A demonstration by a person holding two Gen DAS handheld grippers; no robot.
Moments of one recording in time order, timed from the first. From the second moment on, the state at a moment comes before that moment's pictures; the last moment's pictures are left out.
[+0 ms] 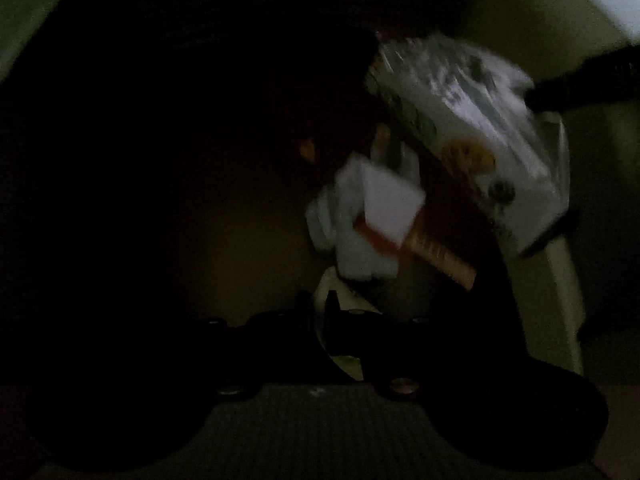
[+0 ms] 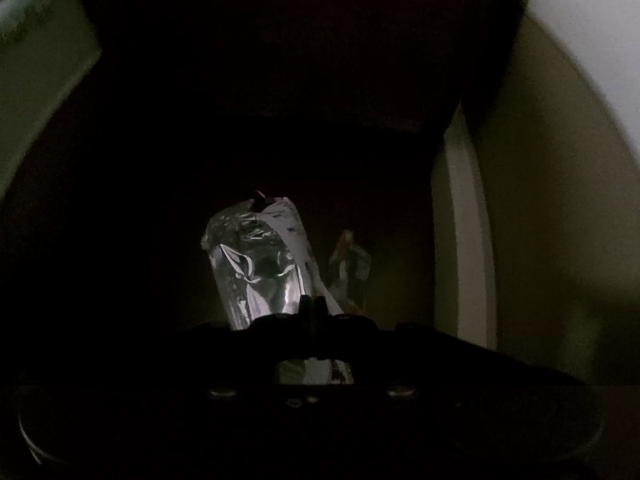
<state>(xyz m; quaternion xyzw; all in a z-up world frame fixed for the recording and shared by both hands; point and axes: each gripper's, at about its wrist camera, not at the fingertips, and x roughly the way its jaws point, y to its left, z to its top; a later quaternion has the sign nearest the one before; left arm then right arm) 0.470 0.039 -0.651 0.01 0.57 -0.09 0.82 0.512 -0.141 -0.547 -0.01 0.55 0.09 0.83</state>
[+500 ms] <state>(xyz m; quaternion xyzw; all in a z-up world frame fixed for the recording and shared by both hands) 0.548 0.067 -0.384 -0.04 0.46 -0.06 0.89 0.556 -0.137 -0.309 0.03 0.46 0.10 0.88</state>
